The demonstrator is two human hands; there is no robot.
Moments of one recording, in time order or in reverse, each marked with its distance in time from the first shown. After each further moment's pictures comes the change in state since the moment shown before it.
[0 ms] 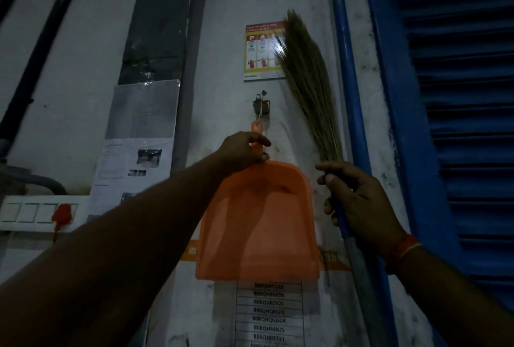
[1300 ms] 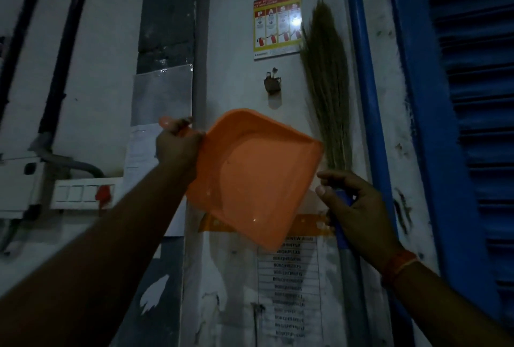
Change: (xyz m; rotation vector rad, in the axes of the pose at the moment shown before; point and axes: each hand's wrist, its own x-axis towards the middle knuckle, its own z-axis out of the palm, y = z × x) left_hand -0.100 -0.055 -0.046 -0.678 0.761 -0.368; right_hand -0.058 0.025 0.025 0.075 0.079 0.023
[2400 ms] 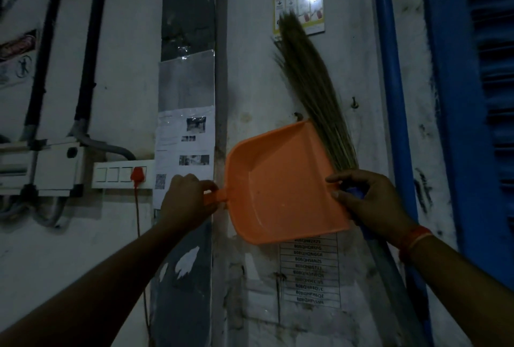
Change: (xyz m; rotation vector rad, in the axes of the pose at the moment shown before) left_hand -0.044 -0.090 -0.112 1.380 -0.420 0.592; right_hand -0.005 0.021 -0.008 -0.192 -0.216 -0.030
